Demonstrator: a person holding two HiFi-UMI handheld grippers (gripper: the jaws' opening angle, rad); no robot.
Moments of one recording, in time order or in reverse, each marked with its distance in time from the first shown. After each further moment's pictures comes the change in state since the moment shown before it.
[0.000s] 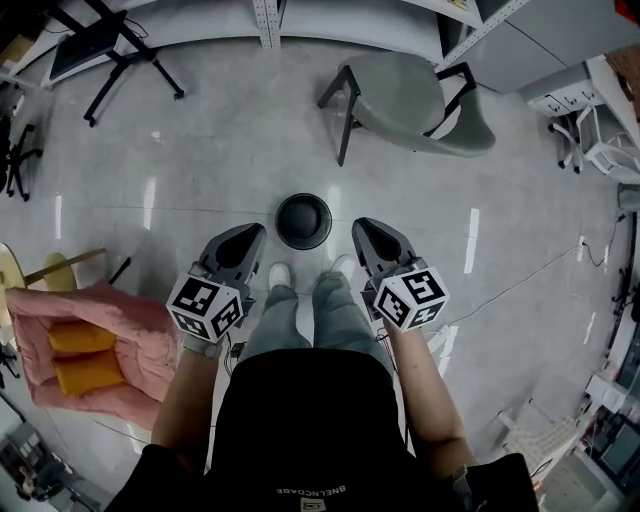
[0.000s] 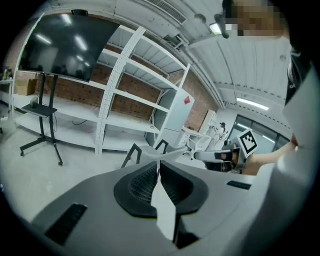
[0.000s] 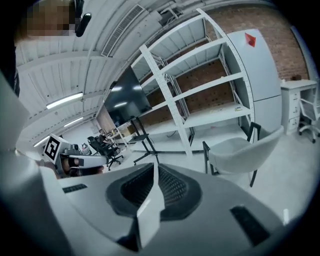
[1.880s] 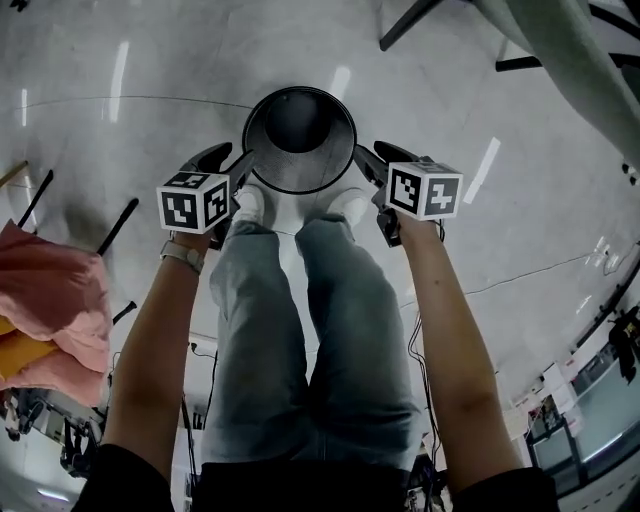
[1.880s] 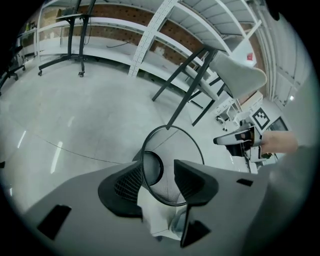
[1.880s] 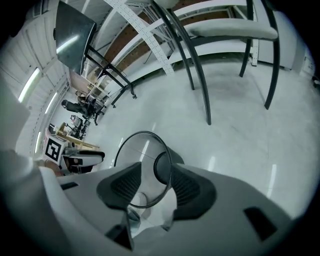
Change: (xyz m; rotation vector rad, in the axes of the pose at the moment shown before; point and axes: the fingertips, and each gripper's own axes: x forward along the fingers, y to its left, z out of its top) left arm 0.216 0.227 -0.499 -0.376 0.507 0.237; right arm 0.238 -0.250 -0.454 0.211 0.716 -0.005
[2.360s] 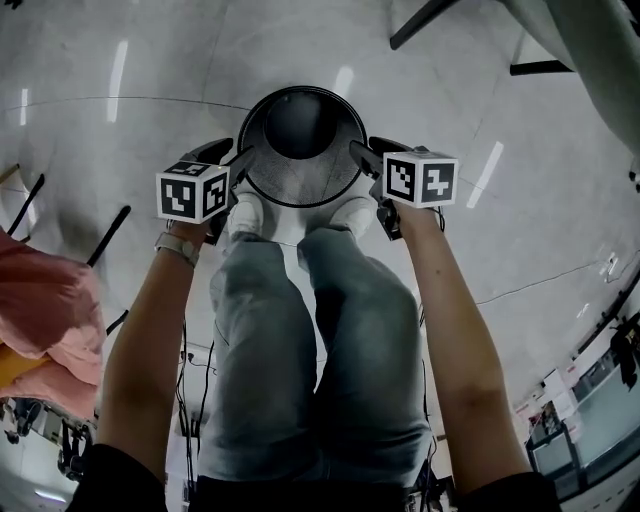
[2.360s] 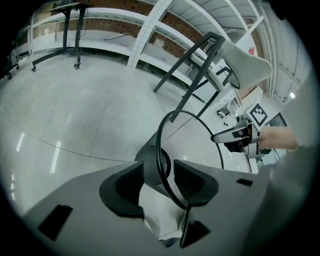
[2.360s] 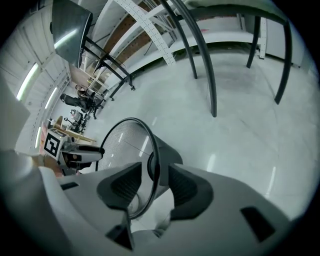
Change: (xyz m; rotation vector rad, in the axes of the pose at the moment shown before) left arm 0.055 0.035 -0.018 0.025 0.050 -0.008; right arm 0.067 -0.027 -0.010 -0.037 0.061 0.007
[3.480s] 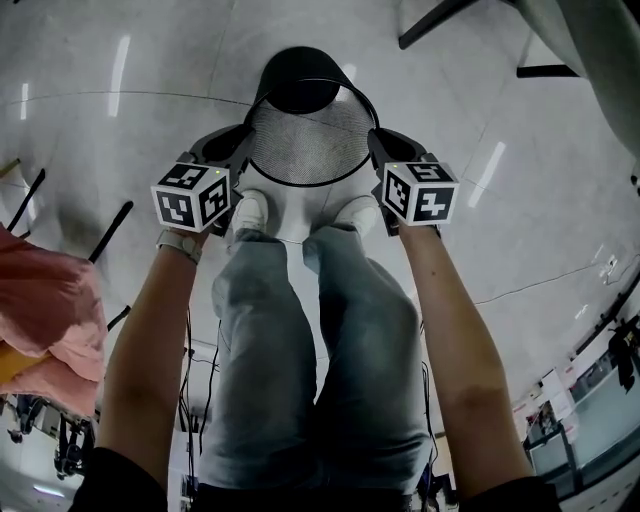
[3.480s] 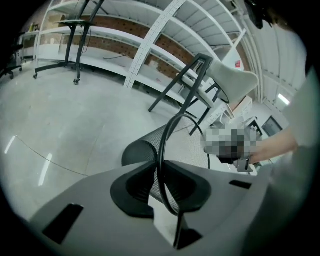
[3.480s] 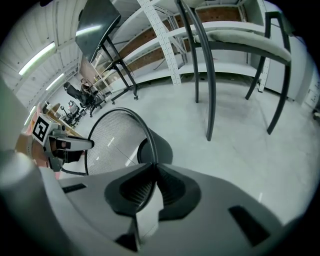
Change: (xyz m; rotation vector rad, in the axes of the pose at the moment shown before) left arm -0.021 -0.004 0.033 0.033 -0.224 -0.060; right arm -0.006 0.009 0.022 -0.176 -0.185 -0.128
